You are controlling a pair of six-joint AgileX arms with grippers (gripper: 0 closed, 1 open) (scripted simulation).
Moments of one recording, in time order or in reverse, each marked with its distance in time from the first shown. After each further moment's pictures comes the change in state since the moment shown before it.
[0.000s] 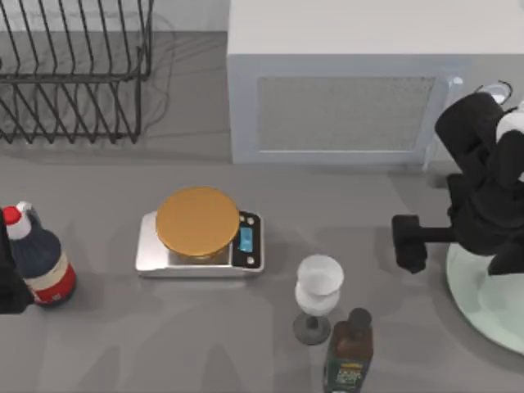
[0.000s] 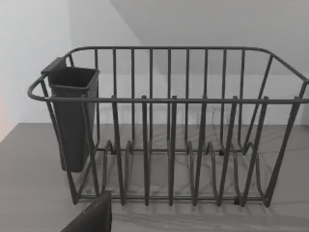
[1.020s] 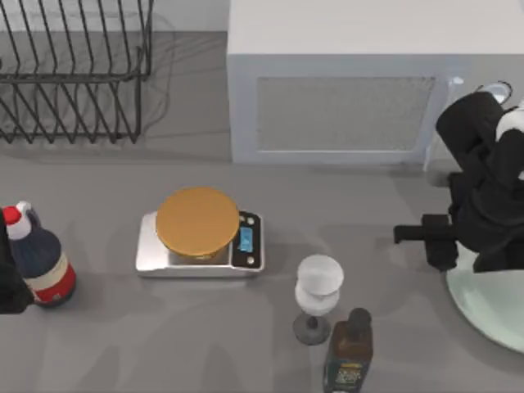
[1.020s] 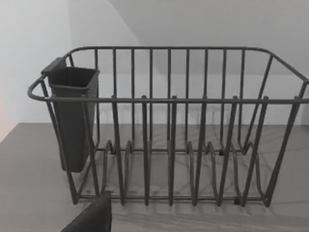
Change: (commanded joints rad) left arm 0.000 0.000 0.000 0.000 0.000 0.000; right arm 0.000 0.000 0.000 0.000 0.000 0.000
